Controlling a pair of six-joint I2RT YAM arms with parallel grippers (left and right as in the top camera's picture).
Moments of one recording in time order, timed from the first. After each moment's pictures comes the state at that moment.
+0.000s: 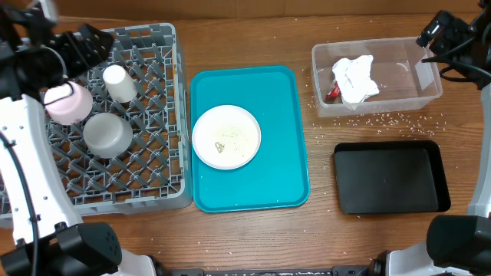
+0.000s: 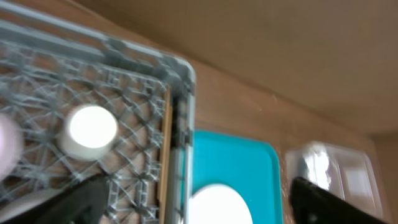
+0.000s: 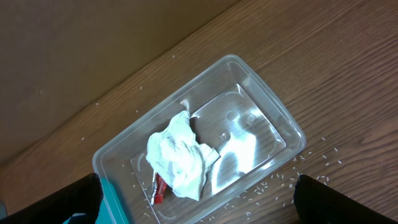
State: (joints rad) left arm 0.37 1.69 1.87 -1.03 0.60 -0.16; right arm -0.23 1.70 1.90 -1.03 -0.04 0.38
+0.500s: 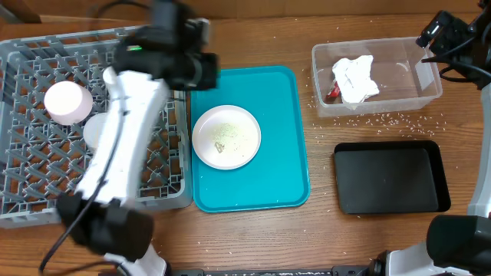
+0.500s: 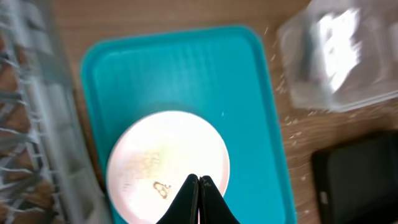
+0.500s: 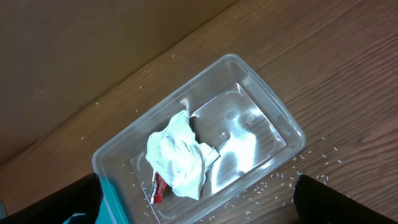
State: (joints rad) left arm -0.25 1.83 1.87 -1.13 0.21 -0.22; right arm -0.24 1.70 1.90 -1.03 -0.04 0.38
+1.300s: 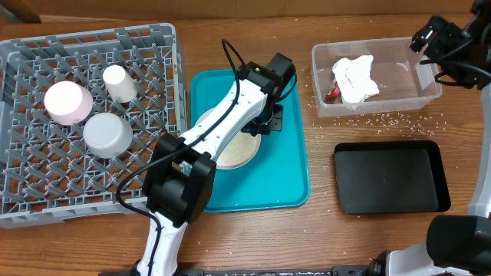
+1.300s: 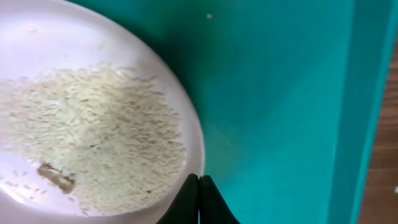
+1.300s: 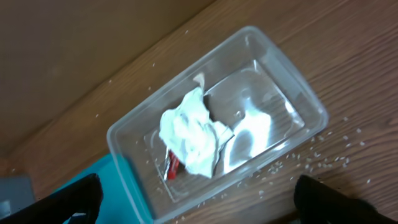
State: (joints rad) left arm -0.59 2.19 1.87 -1.19 -0.01 -0.51; right arm -0.23 1.70 1.90 -1.09 -0.14 0.38
